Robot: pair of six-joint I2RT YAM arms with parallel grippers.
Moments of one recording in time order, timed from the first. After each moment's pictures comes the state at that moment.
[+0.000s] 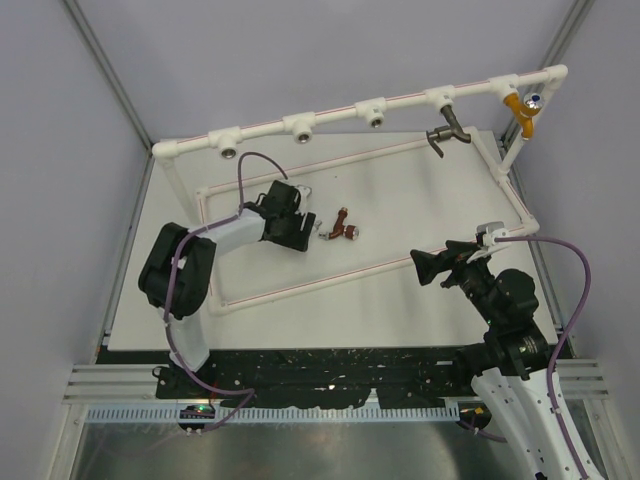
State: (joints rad) left arm -0.49 1.85 1.18 -0.33 0.06 -0.14; right arm 0.25 0.31 0.51 -0.26 -0.17 0.23
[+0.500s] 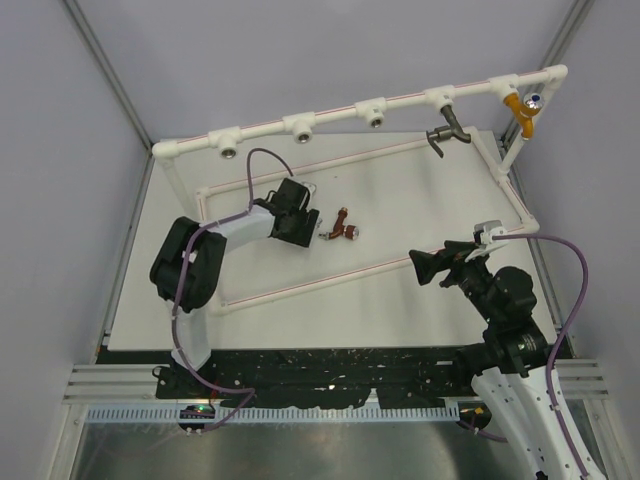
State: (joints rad) left arm -0.53 1.92 1.26 -0.35 -0.04 -0.16; right arm 0.25 0.33 0.51 -0.26 -0.17 0.23
